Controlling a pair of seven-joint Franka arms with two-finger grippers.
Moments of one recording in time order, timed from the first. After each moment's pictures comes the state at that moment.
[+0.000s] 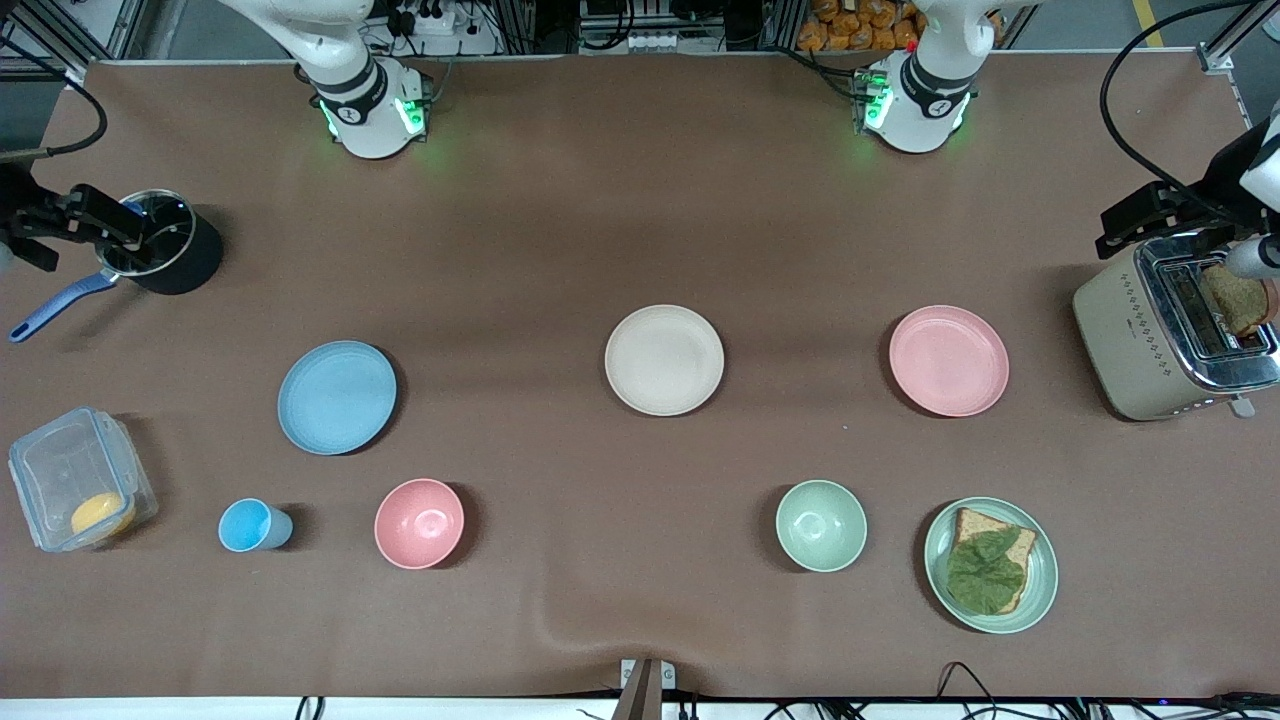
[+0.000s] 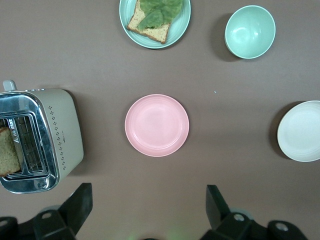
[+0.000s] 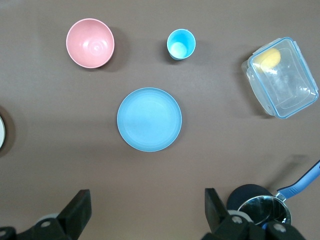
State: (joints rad) left arm 0.12 0.03 -0.18 -1.47 0.00 1.47 -0.08; right arm -0.19 -0.01 0.17 -1.54 0.00 1.53 -0.08
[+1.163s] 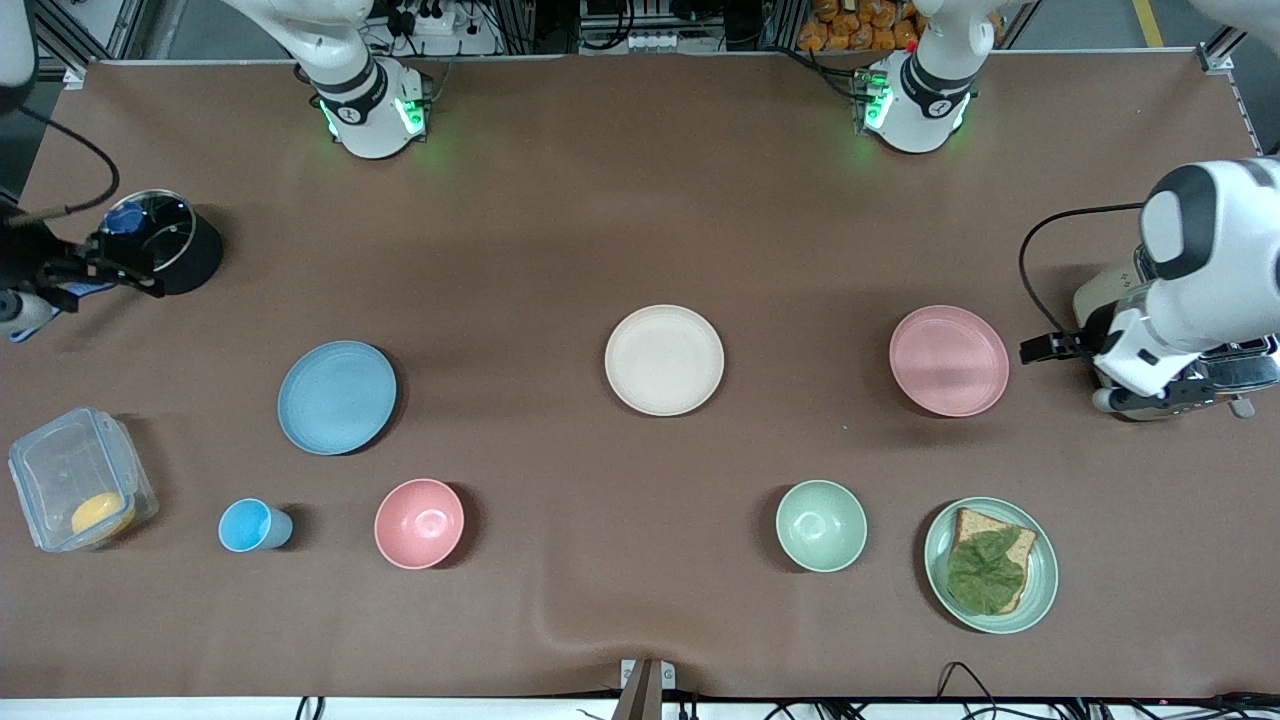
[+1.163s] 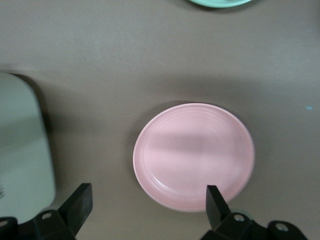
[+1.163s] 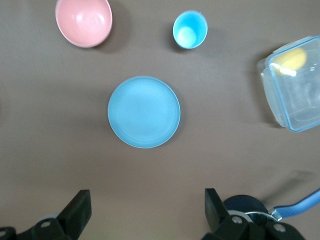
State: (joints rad) left arm 0.25 0.20 -0.17 -2.05 0.04 2.12 -0.07; right arm -0.24 0.13 0.17 -1.55 0.00 1.56 -0.27
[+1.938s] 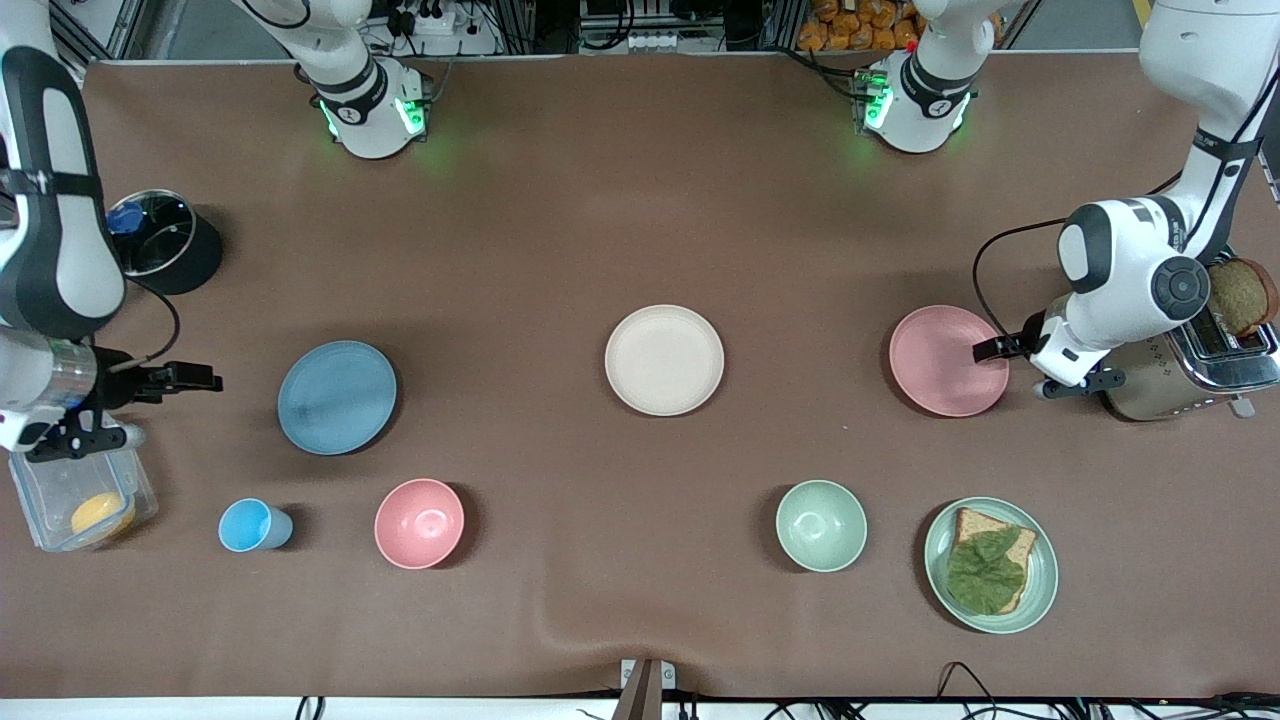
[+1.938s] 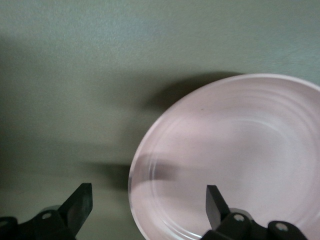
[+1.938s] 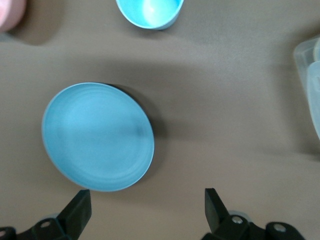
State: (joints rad) left arm 0.31 0.34 -0.17 -2.26 0.04 2.46 -0.07; right arm -0.35 0.44 0.16 -1.67 0.00 1.89 -0.33
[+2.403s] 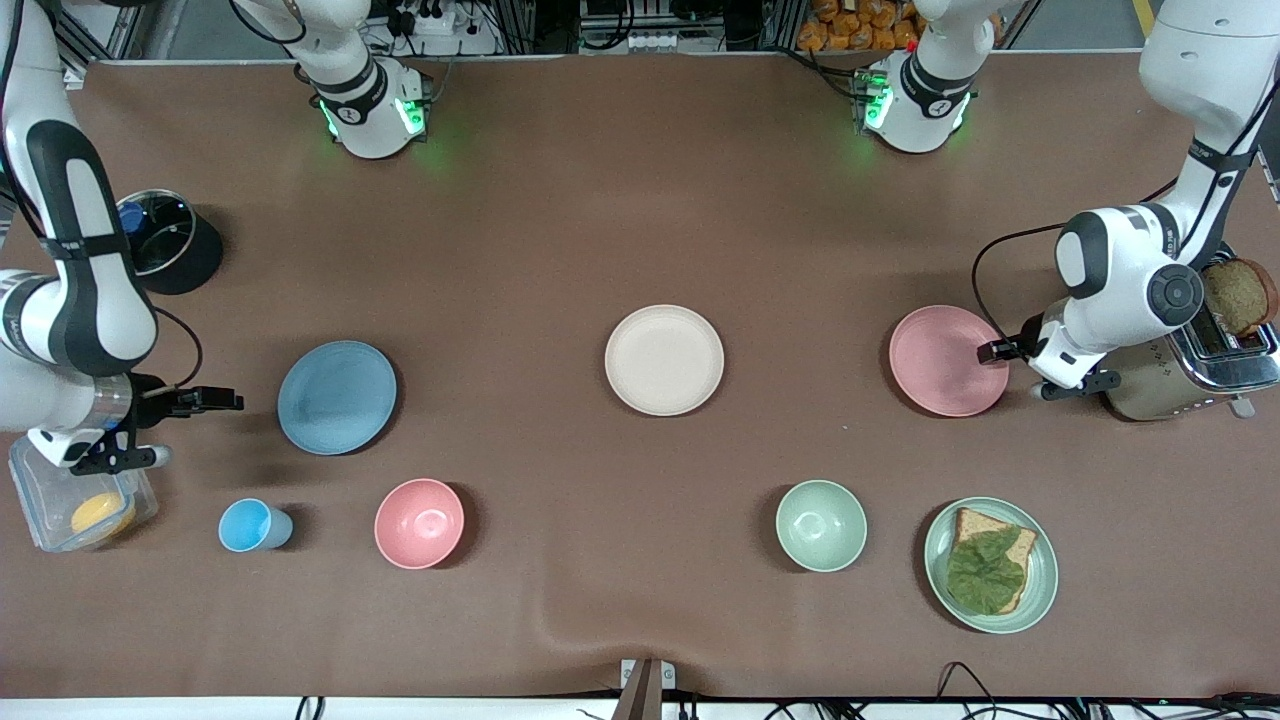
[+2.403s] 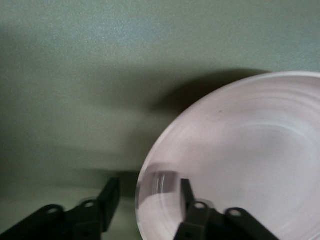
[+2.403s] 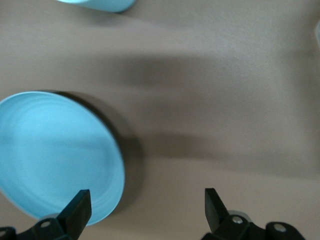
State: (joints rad) left arm 0.32 0.38 -0.17 -2.26 0.04 2.49 -0.07; right arm -0.39 0.57 0.16 -1.68 0.00 2.02 -0.33
